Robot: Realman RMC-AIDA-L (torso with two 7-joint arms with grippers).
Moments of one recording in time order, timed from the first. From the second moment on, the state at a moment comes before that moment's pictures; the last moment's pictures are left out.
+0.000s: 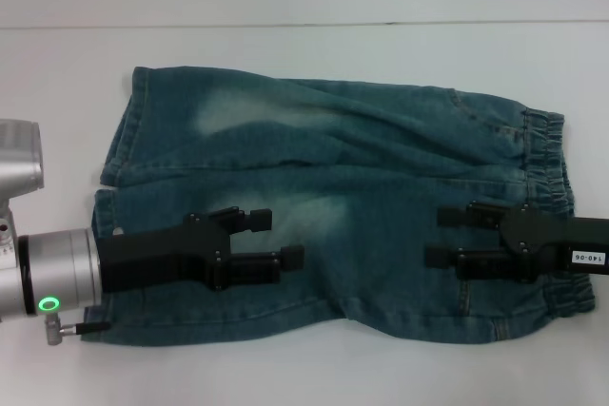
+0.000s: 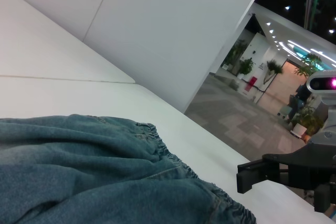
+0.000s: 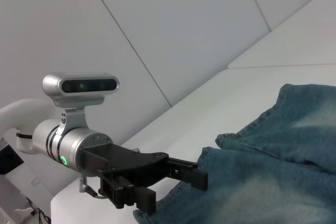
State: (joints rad) left arm -0.47 -2.12 0.82 0.52 1.89 1.54 -1.48; right arm 0.45 2.01 -0.80 -0.52 -1.88 -1.65 1.51
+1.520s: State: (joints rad) left arm -0.17 -2.11 0.56 0.94 2.23 1.68 -1.72; right arm 0.44 2.01 -0.79 -0.52 -1.88 -1.66 1.52
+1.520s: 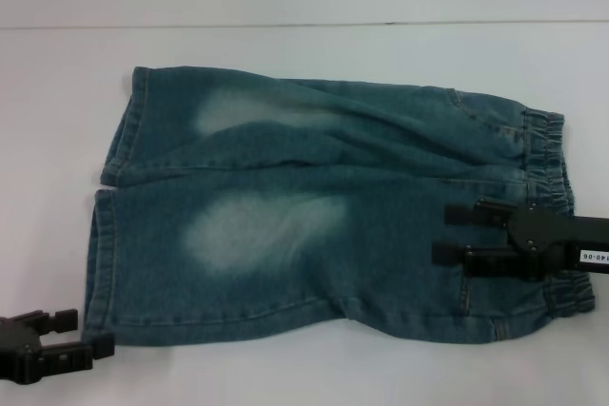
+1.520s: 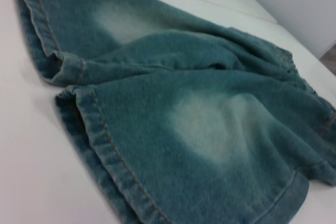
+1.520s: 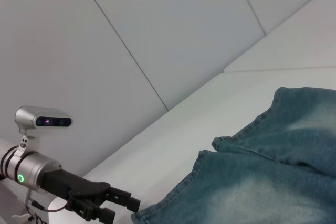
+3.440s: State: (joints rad) left arm -0.22 -2.15 0.58 0.99 2.31 1.69 -1.73; right arm 0.43 2.01 -0.79 -0.52 -1.88 -1.66 1.52
